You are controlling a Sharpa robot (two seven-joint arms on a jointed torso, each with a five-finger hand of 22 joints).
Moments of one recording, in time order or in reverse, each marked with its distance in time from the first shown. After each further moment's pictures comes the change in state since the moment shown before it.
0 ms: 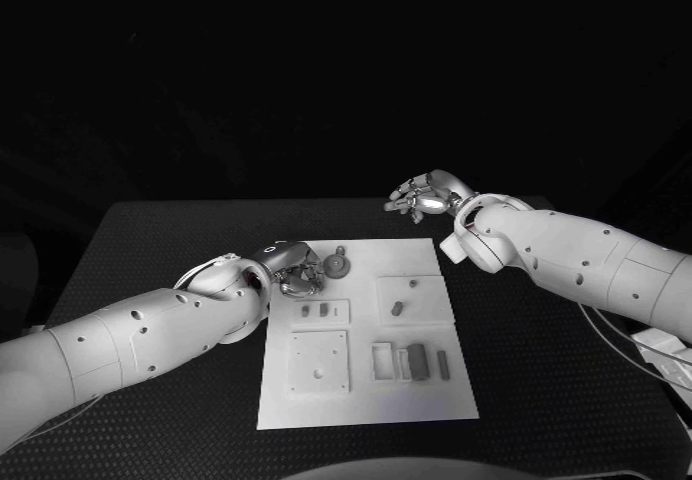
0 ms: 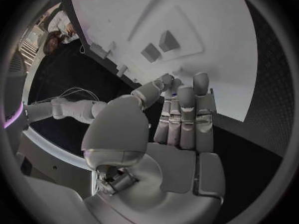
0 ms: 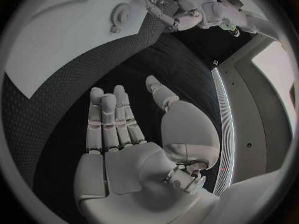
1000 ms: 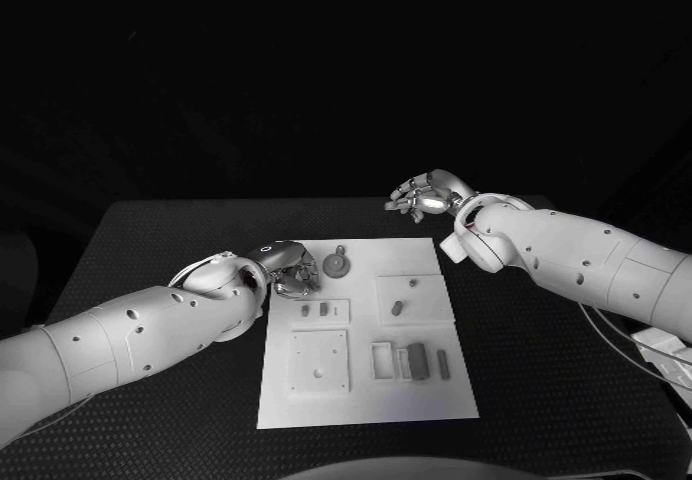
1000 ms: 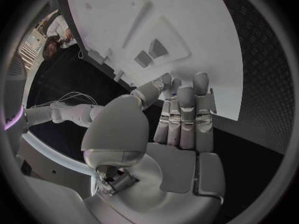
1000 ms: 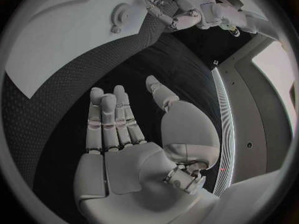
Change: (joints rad) left arm 0.003 -0.009 0.001 -0.010 -0.035 0.030 -0.011; left_hand 0.003 -0.004 0.001 -0.004 -0.002 0.003 -0.003 0.006 0.000 0.005 -0.002 0.000 0.002 0.000 0.000 0.000 -0.001 0.001 0.002 0.002 0.004 0.000; right arm 0.000 0.000 0.000 0.000 0.000 0.000 0.000; right_hand 0.000 0.000 0.000 0.000 0.000 -0.004 0.001 0.000 0.000 0.000 0.000 0.000 0.000 0.000 0.000 0.000 0.000 0.000 0.000 0.000 0.000 0.000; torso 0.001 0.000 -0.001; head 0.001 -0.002
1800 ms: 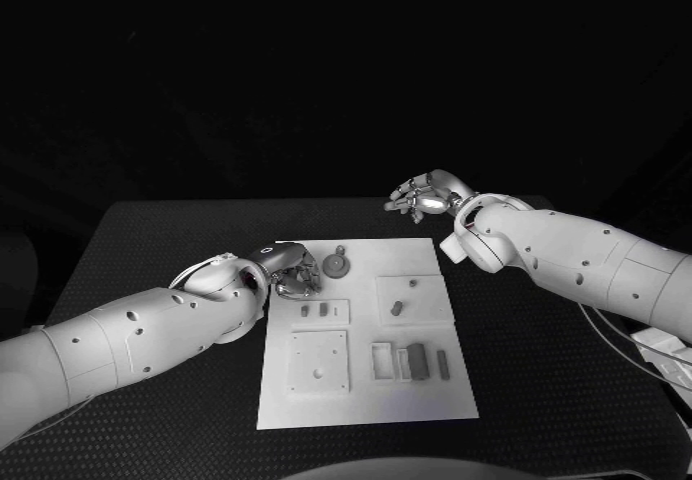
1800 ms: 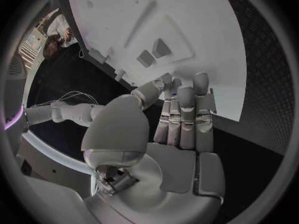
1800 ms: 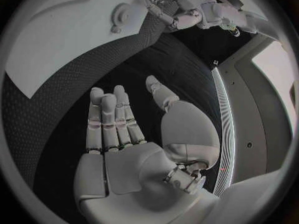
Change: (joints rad) left arm -0.001 -0.003 -0.001 0.014 0.008 -0.007 -0.004; left_hand 0.000 0.002 0.003 0.003 0.004 0.002 -0.002 -0.001 0.000 0.005 -0.002 -0.004 0.001 0.001 0.001 0.000 -0.001 0.000 0.002 0.002 0.004 0.000; right arm 0.000 0.001 0.000 -0.001 0.000 0.000 0.000; right_hand 0.000 0.000 0.000 0.000 0.000 0.002 -0.002 0.000 0.000 0.000 0.000 0.000 0.000 -0.001 0.001 0.000 0.000 0.000 0.000 0.000 0.000 0.000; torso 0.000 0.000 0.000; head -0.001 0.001
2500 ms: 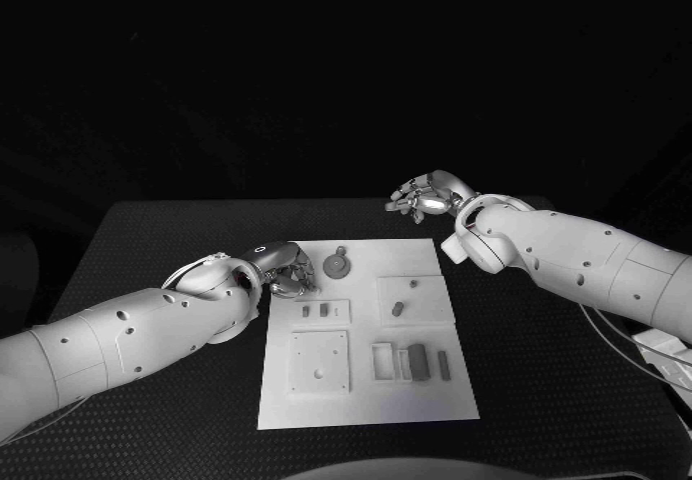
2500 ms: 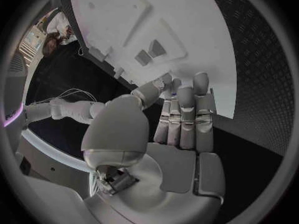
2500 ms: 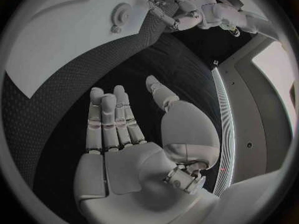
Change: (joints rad) left arm 0.005 -0.028 0.000 0.015 0.022 -0.007 0.001; left_hand -0.001 0.000 -0.001 -0.001 -0.004 -0.002 0.002 0.004 0.000 0.000 0.000 0.000 0.000 0.004 -0.003 0.000 -0.001 0.000 0.001 -0.006 0.000 0.000; right arm 0.000 0.000 0.000 -0.001 0.000 0.000 0.000; right_hand 0.000 0.000 0.000 0.000 0.000 0.000 0.004 0.000 0.000 0.000 0.000 0.000 -0.001 -0.001 0.001 0.000 0.000 0.000 0.000 0.000 0.000 0.000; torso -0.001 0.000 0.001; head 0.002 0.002
